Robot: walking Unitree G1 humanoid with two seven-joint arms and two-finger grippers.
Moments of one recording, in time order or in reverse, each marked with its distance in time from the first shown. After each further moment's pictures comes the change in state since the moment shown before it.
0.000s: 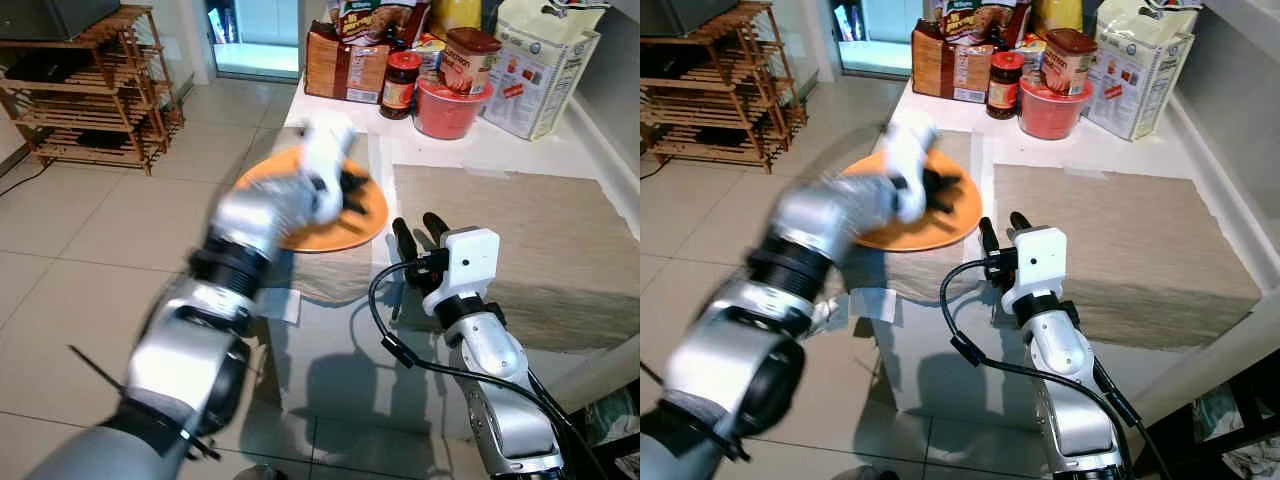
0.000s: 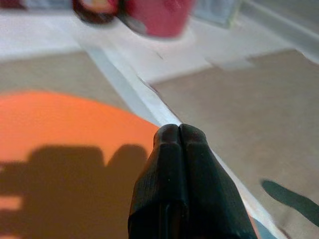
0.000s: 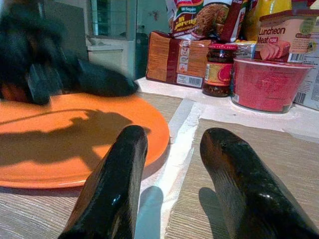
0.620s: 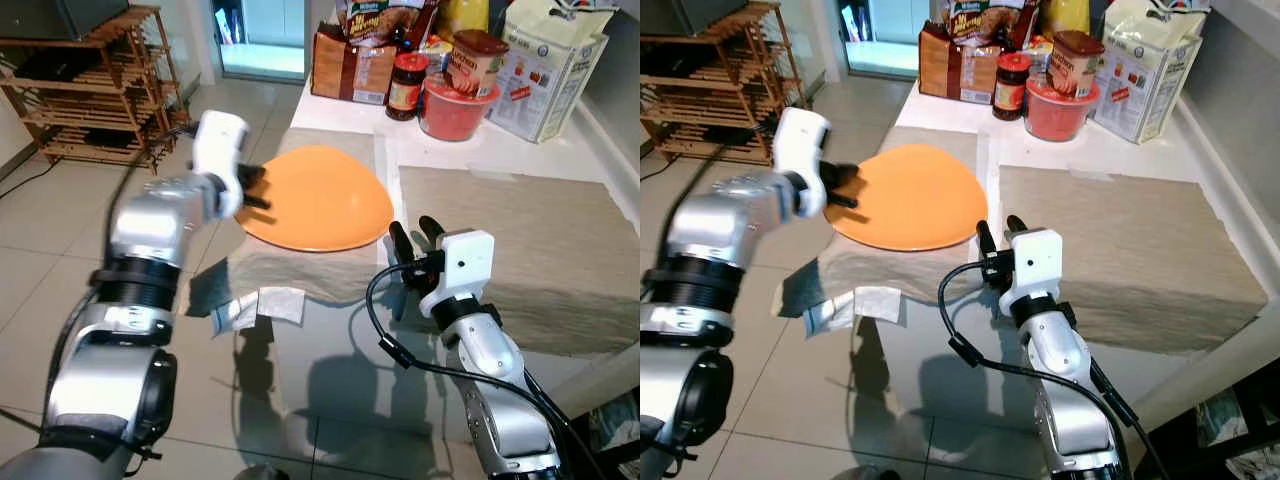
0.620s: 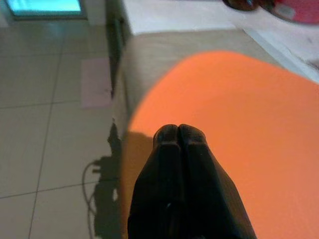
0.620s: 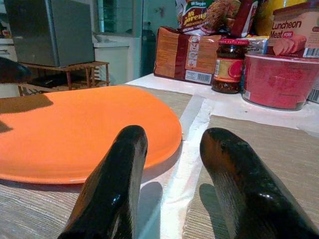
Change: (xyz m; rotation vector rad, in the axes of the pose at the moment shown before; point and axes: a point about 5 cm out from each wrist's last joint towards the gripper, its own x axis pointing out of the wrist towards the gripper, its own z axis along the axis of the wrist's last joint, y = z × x) left arm -0.068 0.088 -0.023 -0.006 0.008 0.345; right arm 0.000 0.002 -0.004 0.005 0.017 0.011
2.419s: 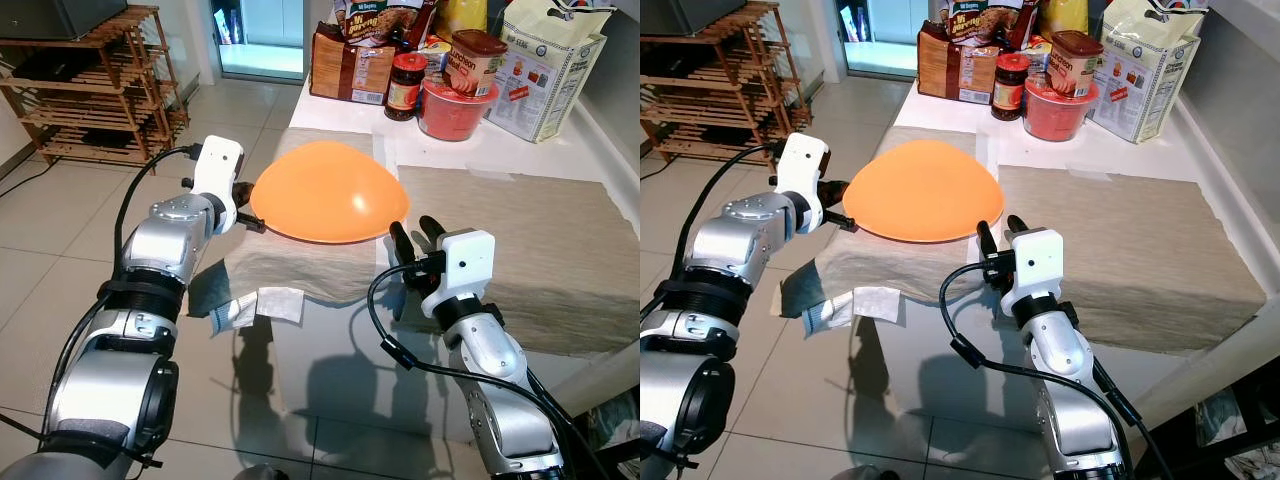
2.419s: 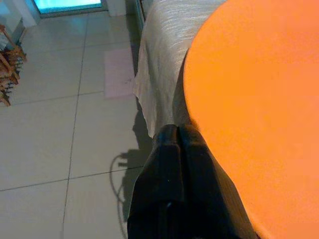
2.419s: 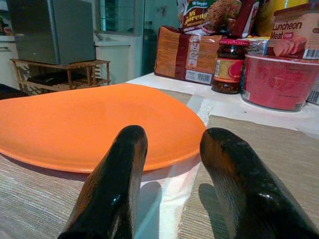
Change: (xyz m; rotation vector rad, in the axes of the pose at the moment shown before) left arm 0.009 0.008 -0.030 0.109 0.056 0.089; right arm -0.001 -0.002 0.000 -0.011 0.002 0.011
